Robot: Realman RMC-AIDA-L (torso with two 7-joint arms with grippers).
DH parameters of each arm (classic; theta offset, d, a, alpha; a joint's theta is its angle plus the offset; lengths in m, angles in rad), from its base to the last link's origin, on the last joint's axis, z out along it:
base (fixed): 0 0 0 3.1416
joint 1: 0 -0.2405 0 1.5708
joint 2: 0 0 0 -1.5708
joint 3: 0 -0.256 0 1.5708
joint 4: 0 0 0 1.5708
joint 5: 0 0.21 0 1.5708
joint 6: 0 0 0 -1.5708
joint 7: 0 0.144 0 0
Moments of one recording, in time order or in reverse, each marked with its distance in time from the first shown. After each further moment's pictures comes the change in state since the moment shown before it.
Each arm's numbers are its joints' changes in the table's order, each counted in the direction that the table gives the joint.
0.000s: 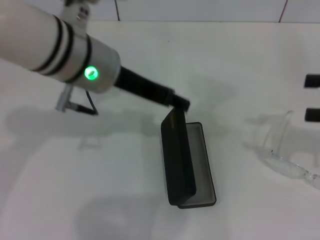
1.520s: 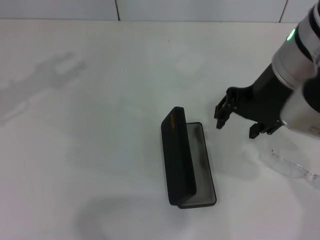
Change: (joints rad) left arm -0.188 0.002 0.769 -0.090 -0.711 0.003 0.698; right arm -0.381 0.120 0.921 -0.723 -0.670 -0.133 -0.372
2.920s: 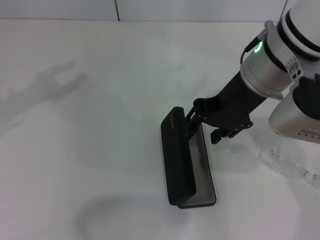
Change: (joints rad) left arm -0.080 -0.002 -0.052 -0.037 -0.111 -0.030 0.161; right arm -0.035 0.005 0.003 0.247 0.166 -0.202 -0.316
